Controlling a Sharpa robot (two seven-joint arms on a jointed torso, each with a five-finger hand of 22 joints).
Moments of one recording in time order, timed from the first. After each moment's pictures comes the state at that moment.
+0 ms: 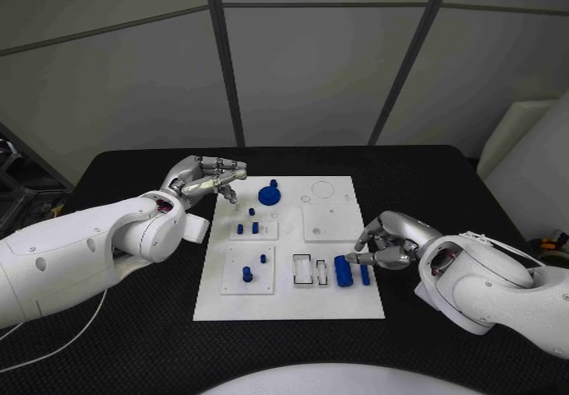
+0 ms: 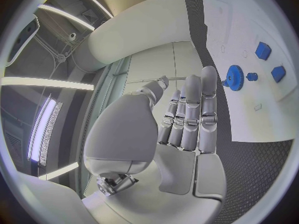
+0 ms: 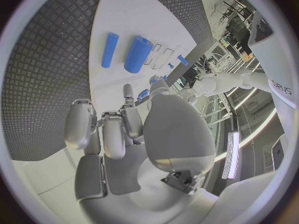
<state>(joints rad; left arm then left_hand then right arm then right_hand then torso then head) 1.08 -0.89 0.03 1.49 -0.21 -0.32 0.32 1.36 -0.16 0.38 0.03 0.14 0.99 0.18 0.11 0.07 1.02 0.11 0.29 0.09 1.20 0.03 0.94 0.48 0.20 1.21 0.12 0.52 0.84 0.99 -1.09 -0.02 1.95 -1.41 -0.42 -0.53 1.28 -0.12 -0.12 0.29 0.38 1.04 0.09 0.29 0.17 1.42 0.01 1.32 1.23 1.46 -0.05 1.49 1.31 0.08 1.39 0.06 1.36 1.27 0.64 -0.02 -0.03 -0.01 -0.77</state>
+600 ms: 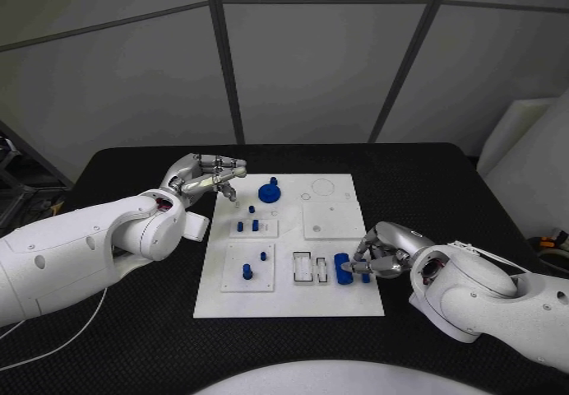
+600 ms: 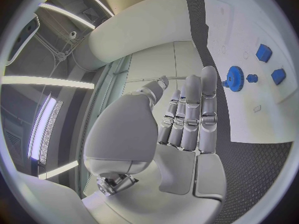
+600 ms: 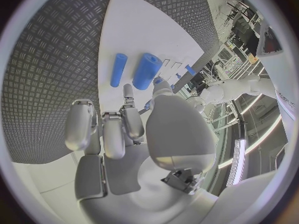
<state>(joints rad) 1.08 -0.90 0.03 1.49 -0.20 -0.33 0.32 1.36 -0.16 0.38 0.04 0.14 0.99 0.18 0.11 0.07 1.02 0.11 0.29 0.09 1.20 0.03 0.95 0.48 0.20 1.21 0.12 0.52 0.84 0.94 -1.04 -0.02 1.92 -1.46 -0.41 -0.62 1.22 -0.12 -0.16 0.29 0.39 1.03 0.09 0.31 0.18 1.42 0.01 1.32 1.25 1.46 -0.05 1.50 1.31 0.08 1.39 0.05 1.37 1.28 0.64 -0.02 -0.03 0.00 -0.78</state>
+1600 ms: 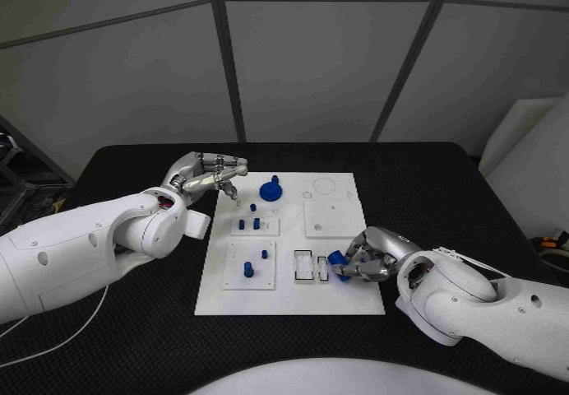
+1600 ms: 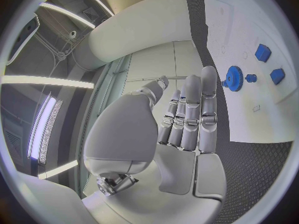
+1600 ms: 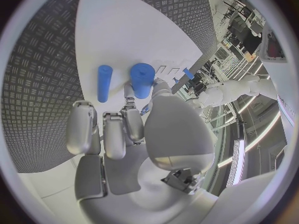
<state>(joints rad) 1.08 -0.90 0.03 1.49 -0.20 -0.32 0.32 1.36 -0.16 0.38 0.04 0.14 0.99 0.18 0.11 0.07 1.02 0.11 0.29 0.09 1.20 0.03 0.95 0.48 0.20 1.21 0.12 0.51 0.84 0.90 -0.97 -0.01 1.88 -1.47 -0.45 -0.61 1.29 -0.05 -0.14 0.29 0.47 1.05 0.07 0.35 0.20 1.44 -0.01 1.34 1.29 1.47 -0.06 1.51 1.31 0.08 1.41 0.05 1.39 1.31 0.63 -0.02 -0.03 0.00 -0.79</state>
